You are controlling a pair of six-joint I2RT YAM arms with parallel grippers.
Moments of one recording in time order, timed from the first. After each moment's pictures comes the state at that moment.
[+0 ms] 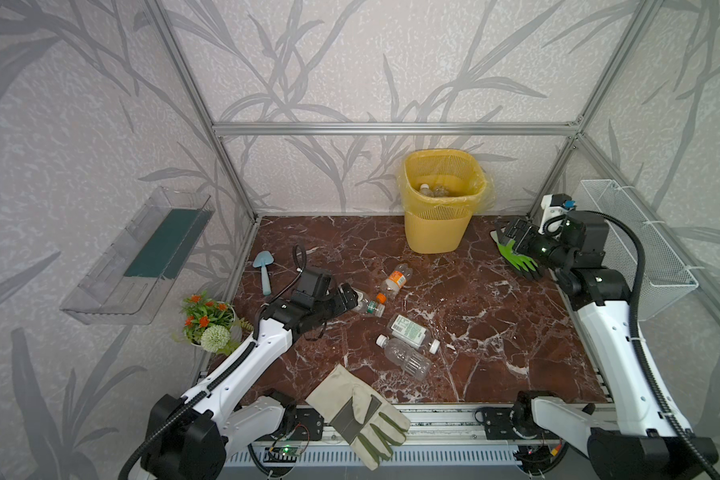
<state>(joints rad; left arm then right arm) -0.42 1.10 0.76 -0.53 0.07 -0.91 -0.01 1.14 1.22 -0.57 -0.24 0.44</state>
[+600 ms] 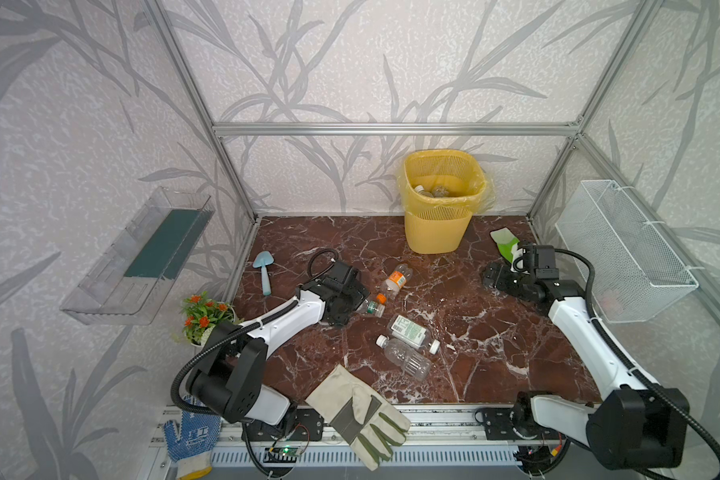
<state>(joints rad) -0.48 1.50 0.92 -0.50 0.02 -1.31 0.02 1.21 0.93 -0.55 -0.14 0.40</state>
